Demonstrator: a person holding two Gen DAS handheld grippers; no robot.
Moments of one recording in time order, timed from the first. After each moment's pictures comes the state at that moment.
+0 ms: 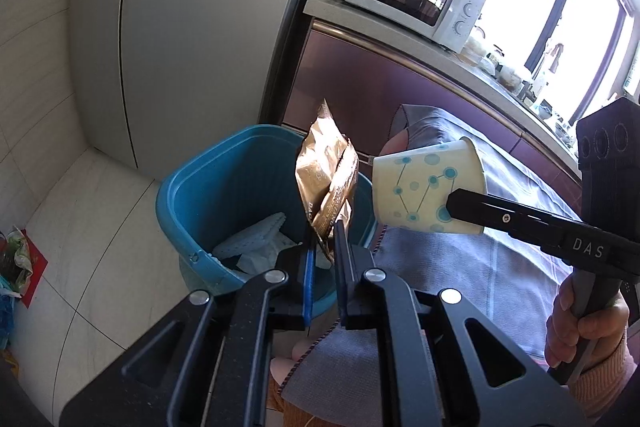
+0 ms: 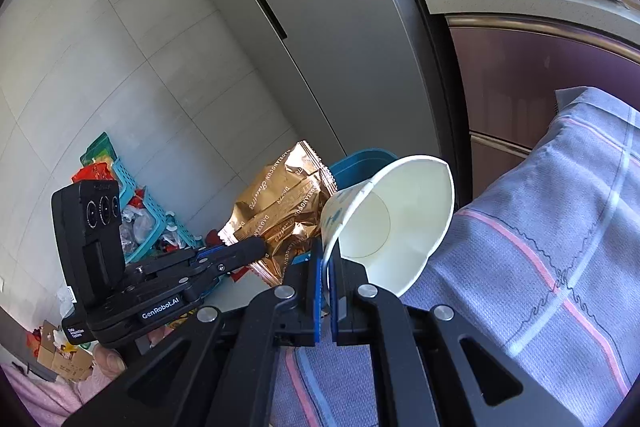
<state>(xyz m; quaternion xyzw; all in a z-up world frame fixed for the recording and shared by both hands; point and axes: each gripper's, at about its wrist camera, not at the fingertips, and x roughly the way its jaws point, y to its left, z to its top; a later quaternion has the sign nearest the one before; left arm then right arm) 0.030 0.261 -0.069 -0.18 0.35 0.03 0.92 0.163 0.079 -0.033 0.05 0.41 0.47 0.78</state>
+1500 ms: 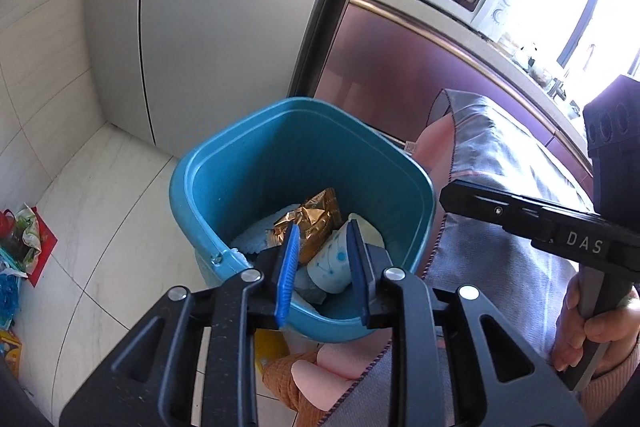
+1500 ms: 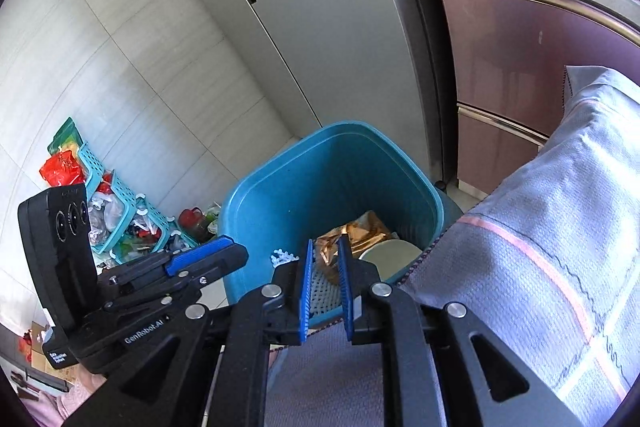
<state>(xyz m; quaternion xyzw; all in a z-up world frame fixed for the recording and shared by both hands) 0.065 0.274 -0.110 -0.19 0.38 0.07 0.90 0.190 0.117 -0.067 0.02 0.46 0.44 0.77</state>
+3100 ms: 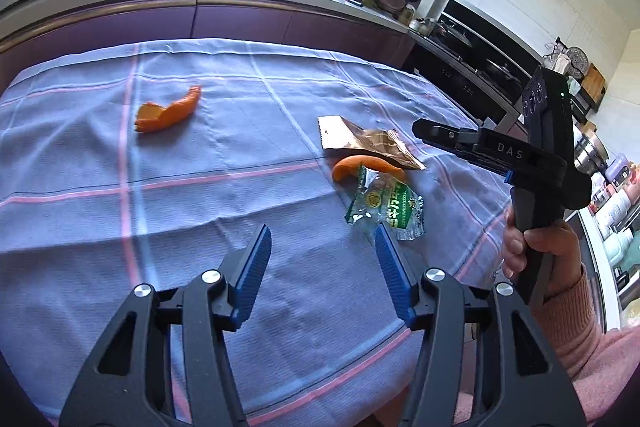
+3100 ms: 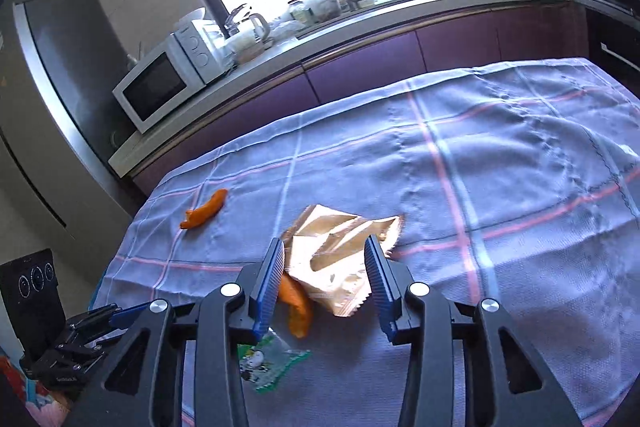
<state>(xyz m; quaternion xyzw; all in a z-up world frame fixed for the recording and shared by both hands) 0.055 -0.159 -0.078 -0.01 0.41 -0.42 0.81 0.017 -0.388 -0.060 0.24 0.33 0.00 0.91</state>
